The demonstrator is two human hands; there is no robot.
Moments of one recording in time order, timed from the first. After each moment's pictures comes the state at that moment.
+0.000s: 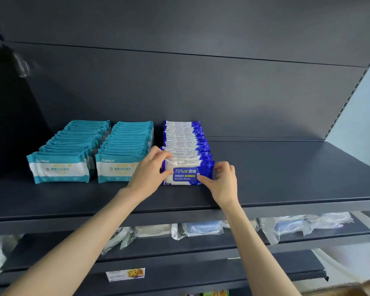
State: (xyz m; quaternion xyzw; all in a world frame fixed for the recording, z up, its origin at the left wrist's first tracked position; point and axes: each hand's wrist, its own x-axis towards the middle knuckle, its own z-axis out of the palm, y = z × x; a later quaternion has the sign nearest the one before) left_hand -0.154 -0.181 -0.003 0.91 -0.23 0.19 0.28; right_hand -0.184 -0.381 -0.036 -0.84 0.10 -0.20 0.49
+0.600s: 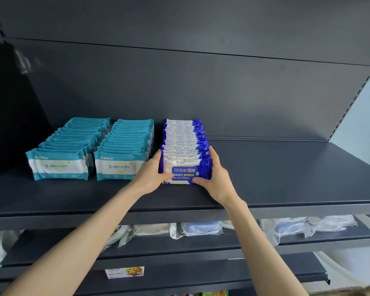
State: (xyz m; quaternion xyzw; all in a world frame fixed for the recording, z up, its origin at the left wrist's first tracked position) left_hand -0.141 -0.187 -0.014 0.89 -0.14 -0.01 0.43; right_hand -0.176 -0.386 -0.028 -0.87 -0.04 -0.10 0.49
